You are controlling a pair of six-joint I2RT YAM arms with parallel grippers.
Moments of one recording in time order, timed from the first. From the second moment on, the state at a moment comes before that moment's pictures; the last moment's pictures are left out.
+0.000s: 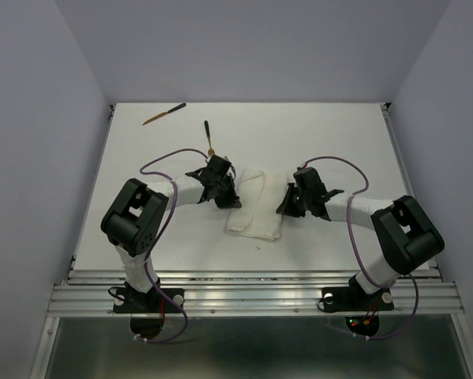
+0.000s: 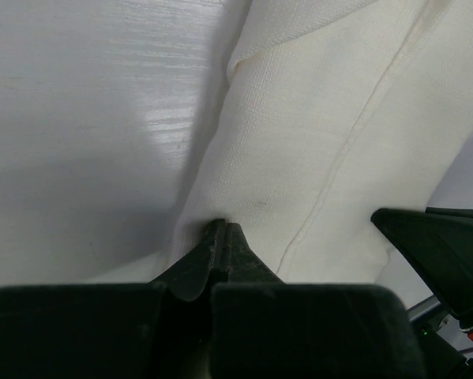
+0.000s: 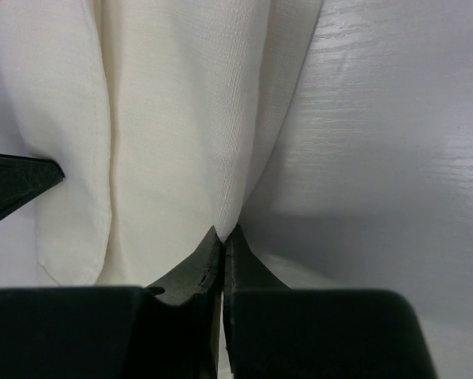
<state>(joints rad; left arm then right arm) -0.58 1.79 0.99 -0.18 0.17 -0.82 0.49 1.57 0.71 -0.03 -0.09 0.75</state>
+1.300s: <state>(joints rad) -0.58 1.79 0.99 -0.18 0.17 -0.82 0.71 1.76 1.09 -0.15 -0.04 0.73</state>
